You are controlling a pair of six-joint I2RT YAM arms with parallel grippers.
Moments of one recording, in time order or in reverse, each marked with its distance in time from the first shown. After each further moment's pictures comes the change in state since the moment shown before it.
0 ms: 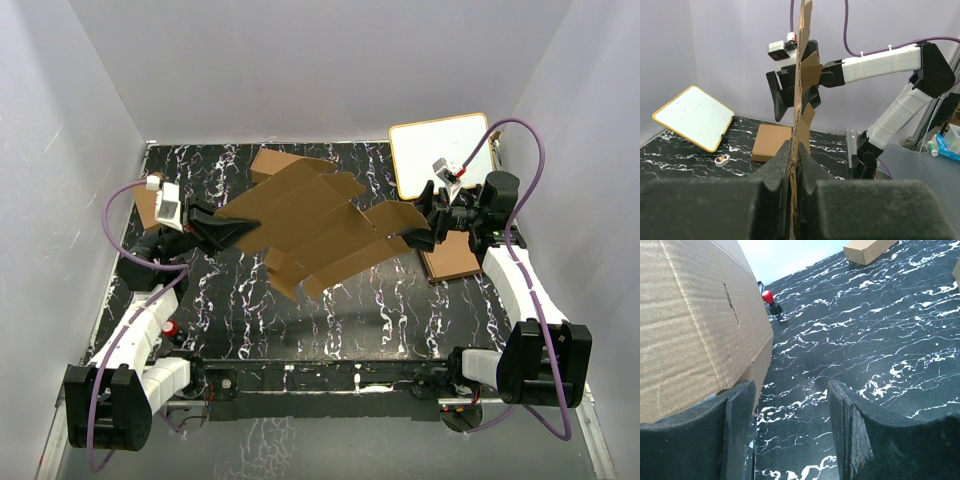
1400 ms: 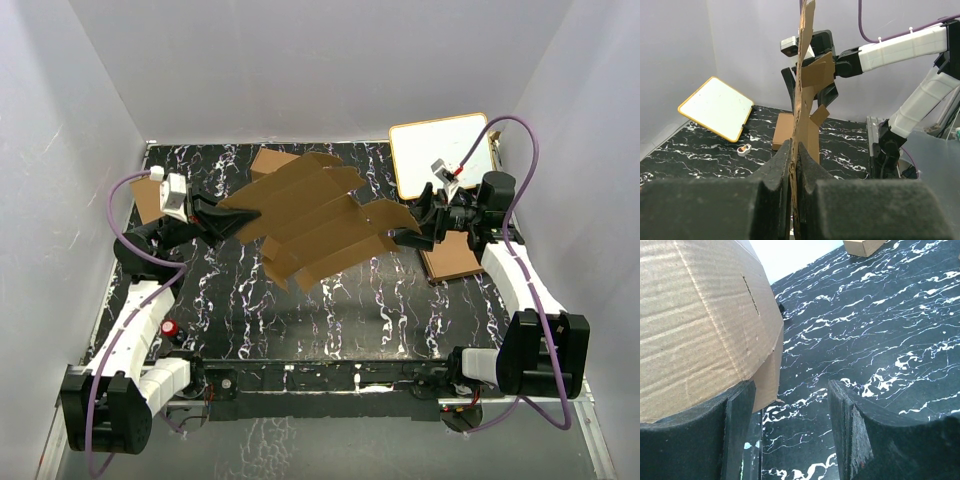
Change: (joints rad) left arm 0.000 -0.024 0.093 -0.322 0.035 0.268; right arm -0.005 0.042 0.001 -0.037 0.000 -0.003
